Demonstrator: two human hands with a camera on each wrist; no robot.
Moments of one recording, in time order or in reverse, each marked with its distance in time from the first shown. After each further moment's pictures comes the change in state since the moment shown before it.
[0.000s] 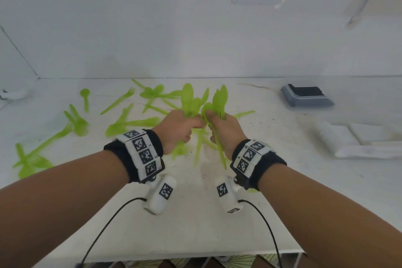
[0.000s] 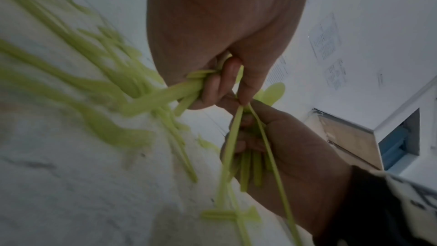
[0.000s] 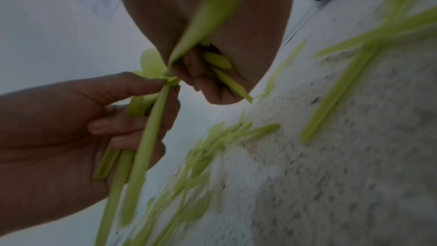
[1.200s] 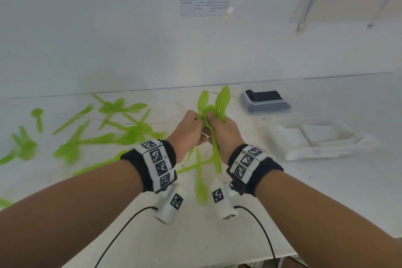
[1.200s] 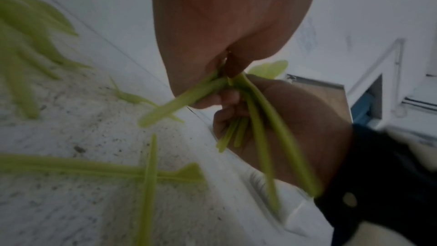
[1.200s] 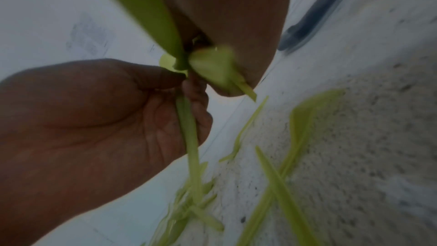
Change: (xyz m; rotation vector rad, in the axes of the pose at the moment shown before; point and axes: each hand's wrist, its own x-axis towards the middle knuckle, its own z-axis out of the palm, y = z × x) left_hand 0.032 0.033 0.146 -0.024 -0.040 0.083; right_hand 0.014 -0.011 -0.118 0.189 0.113 -0.022
